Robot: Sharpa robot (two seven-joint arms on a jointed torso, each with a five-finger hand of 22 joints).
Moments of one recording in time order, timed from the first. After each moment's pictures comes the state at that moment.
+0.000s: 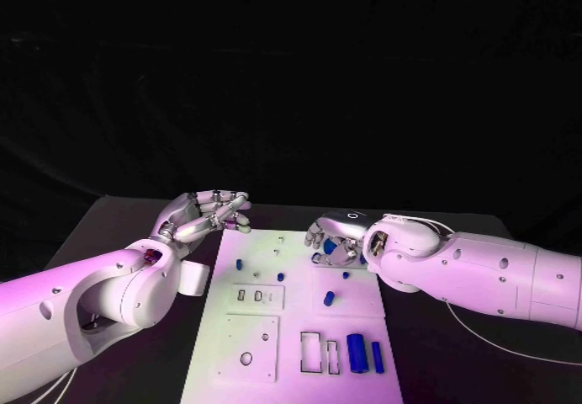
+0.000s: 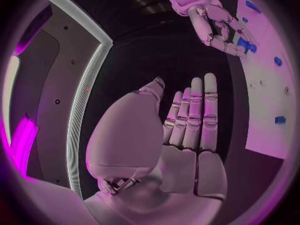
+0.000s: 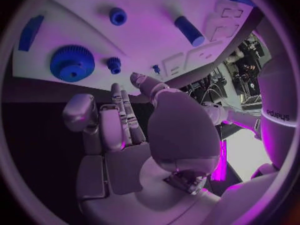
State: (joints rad) left arm 1.18 -0.94 0.01 1.71 -0.08 -0.40 0.42; left_hand 1.48 -0.14 0.27 0.29 0.06 0.85 0.21 0.26 0.16 1.03 0.16 0.11 0.07 1.03 0.10 0.52 0.39 0.17 0.98 0.19 0.60 0.27; right arm 1.27 -0.71 -0.16 1.42 -1.56 -0.28 -0.02; right_hand 1.23 -0.21 0.48 -0.04 0.26 0.93 0.17 0.21 0.24 1.11 0.11 0.07 0.14 1.46 0.02 1.34 1.17 0.12 1.32 0.12 1.23 1.00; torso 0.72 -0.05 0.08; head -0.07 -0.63
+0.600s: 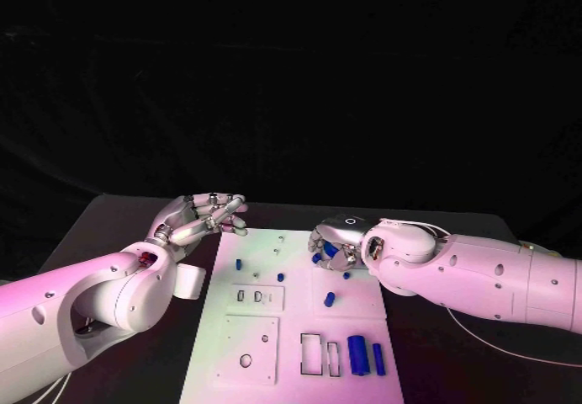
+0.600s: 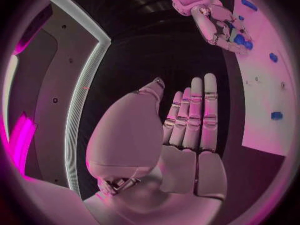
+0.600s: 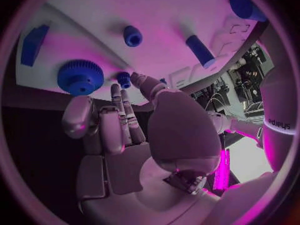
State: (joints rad) left arm 1.18 -0.95 0.01 1.71 -0.08 -0.39 0.41; left_hand 1.47 -0.14 0.27 0.29 0.06 0.85 0.21 0.26 0.16 1.03 0.16 0.11 0.07 1.03 0.10 0.53 0.39 0.17 0.98 0.19 0.60 0.27; right arm 1.27 -0.71 -0.16 1.41 -1.64 -0.25 -0.07; right_hand 1.23 -0.20 0.47 -0.04 0.27 0.93 0.18 0.22 0.25 1.10 0.11 0.07 0.14 1.47 0.02 1.38 1.21 0.12 1.33 0.13 1.26 1.05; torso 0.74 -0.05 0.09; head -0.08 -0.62
